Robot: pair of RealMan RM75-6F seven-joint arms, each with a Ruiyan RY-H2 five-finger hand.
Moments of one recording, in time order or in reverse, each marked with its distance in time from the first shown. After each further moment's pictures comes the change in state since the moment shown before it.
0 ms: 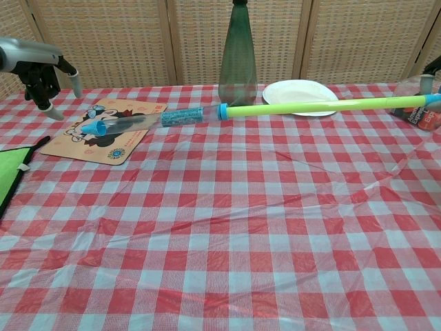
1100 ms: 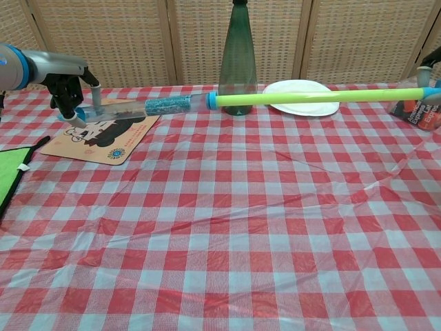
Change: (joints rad) left arm -0.074 -0.088 0.062 0.081 0.008 -0.009 -0.053; right arm -0.004 0.052 0.000 -0.057 -0.062 -0.001 0.095
